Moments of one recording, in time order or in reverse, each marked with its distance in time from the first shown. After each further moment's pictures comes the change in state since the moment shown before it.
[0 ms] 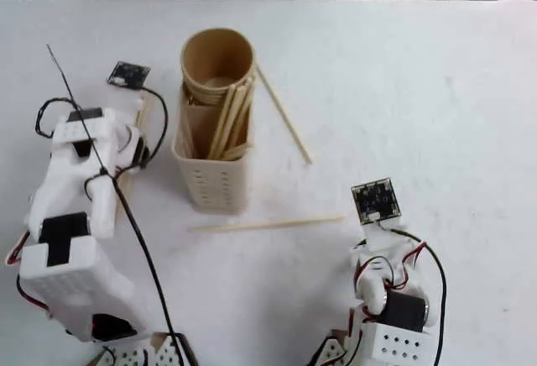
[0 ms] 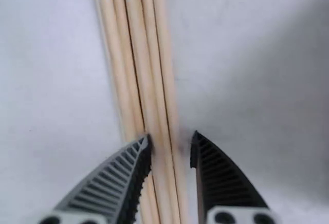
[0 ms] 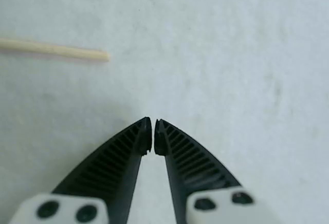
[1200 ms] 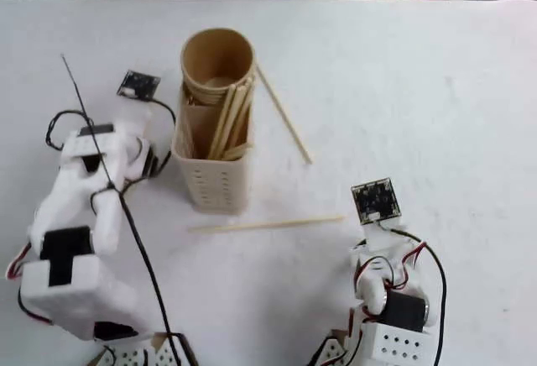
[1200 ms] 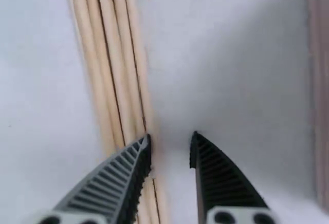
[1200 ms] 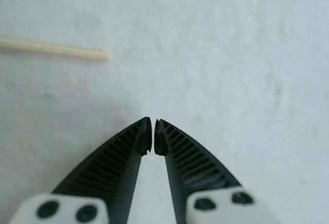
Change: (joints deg) left arm 2.1 -4.2 7.5 -4.6 1.8; right arm 0.0 0.0 0.0 0.0 0.0
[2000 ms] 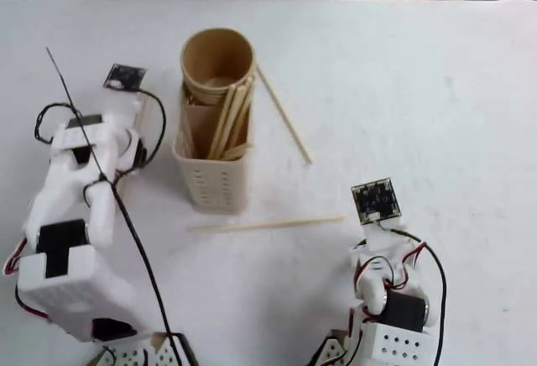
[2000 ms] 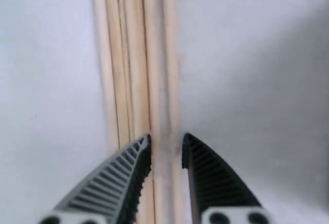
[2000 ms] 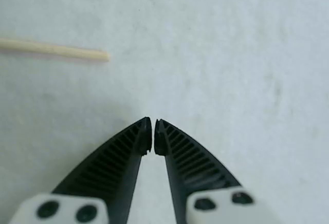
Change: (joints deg) left arm -2.7 -0.4 -1.6 0.6 1.4; right arm 0.0 0.0 0.0 0.0 0.0
